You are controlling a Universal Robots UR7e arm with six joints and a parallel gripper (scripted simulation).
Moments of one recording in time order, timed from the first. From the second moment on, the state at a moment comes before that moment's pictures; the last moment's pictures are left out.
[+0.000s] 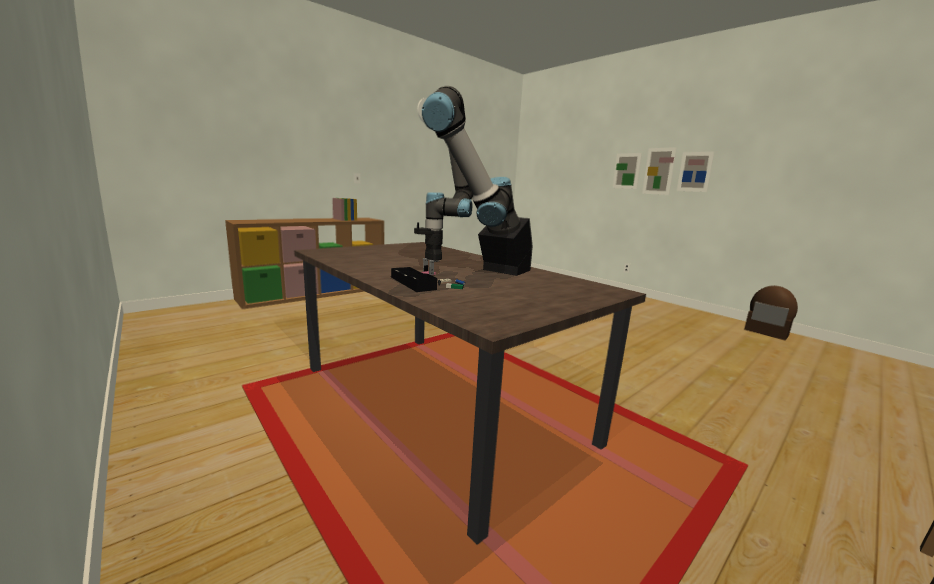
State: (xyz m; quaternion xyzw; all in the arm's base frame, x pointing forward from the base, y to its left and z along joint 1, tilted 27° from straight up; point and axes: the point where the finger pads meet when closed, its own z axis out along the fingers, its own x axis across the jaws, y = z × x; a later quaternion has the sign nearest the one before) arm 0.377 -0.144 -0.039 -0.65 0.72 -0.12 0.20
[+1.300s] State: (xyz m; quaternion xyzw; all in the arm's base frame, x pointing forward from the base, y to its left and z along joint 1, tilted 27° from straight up) arm 0.351 -0.149 0.011 -0.65 0.72 -0.12 0.20
